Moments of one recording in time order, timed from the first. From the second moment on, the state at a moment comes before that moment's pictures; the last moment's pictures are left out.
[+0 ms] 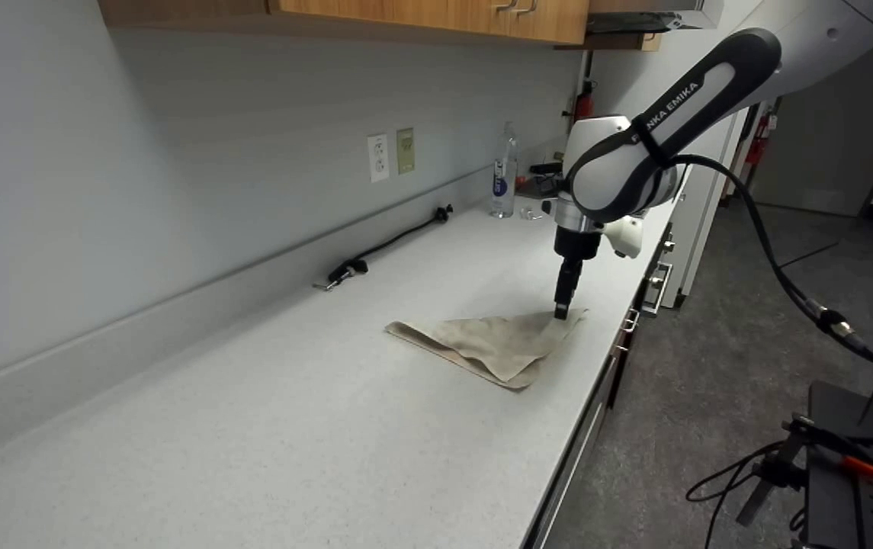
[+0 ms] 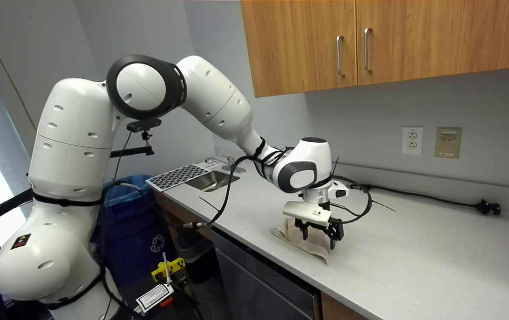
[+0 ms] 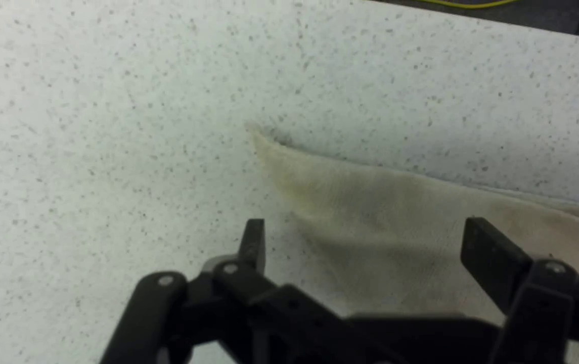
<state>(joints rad) -0.20 0.50 0.00 -2.00 0.04 2.50 -0.50</state>
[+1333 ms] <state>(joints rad) -0.22 0.56 -0.01 -1.99 -0.01 2.56 -0.49</state>
